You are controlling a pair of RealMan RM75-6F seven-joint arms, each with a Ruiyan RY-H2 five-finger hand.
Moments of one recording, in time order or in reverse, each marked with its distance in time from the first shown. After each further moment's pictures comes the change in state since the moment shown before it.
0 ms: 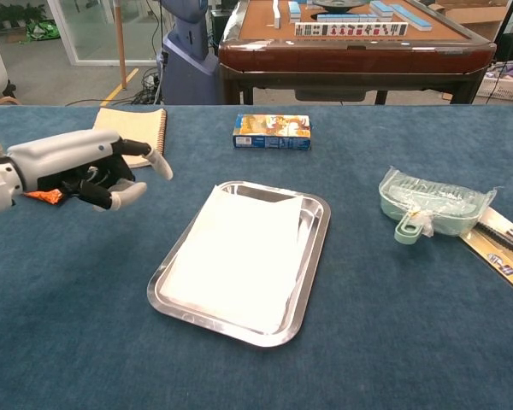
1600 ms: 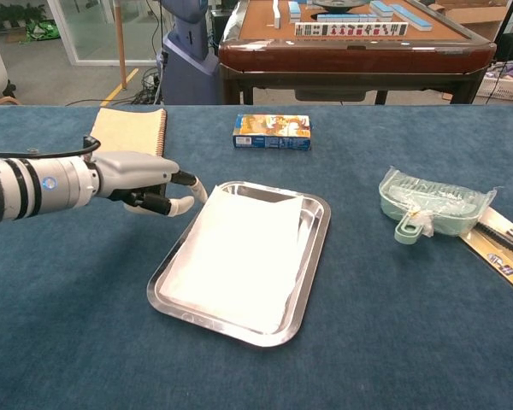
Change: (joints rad) left arm -0.208 -0.064 -0.048 0.012 -0.375 -0.313 0.399; right arm -0.016 0.001 0.002 0.013 0.028 0.004 0.015
